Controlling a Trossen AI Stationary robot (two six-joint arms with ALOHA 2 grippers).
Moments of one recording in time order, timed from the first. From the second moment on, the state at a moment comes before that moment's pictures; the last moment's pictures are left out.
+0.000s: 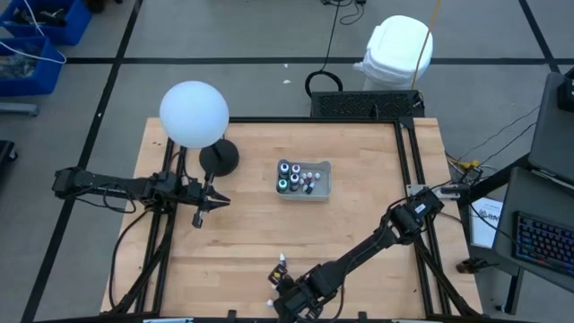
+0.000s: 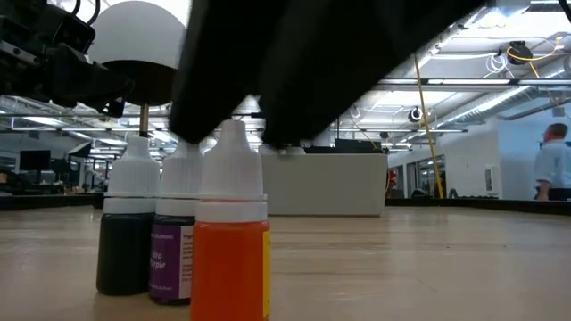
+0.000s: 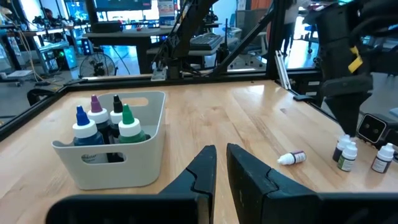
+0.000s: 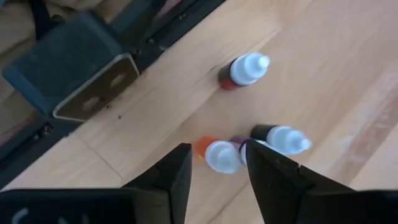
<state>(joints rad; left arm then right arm) -0.05 0.34 0.01 0.25 0.10 0.02 0.59 2.36 2.02 -0.76 0.10 -0.28</state>
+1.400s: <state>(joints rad) -0.05 0.34 0.01 0.23 0.10 0.02 0.56 2.36 1.90 -0.62 -0.02 -0.21</state>
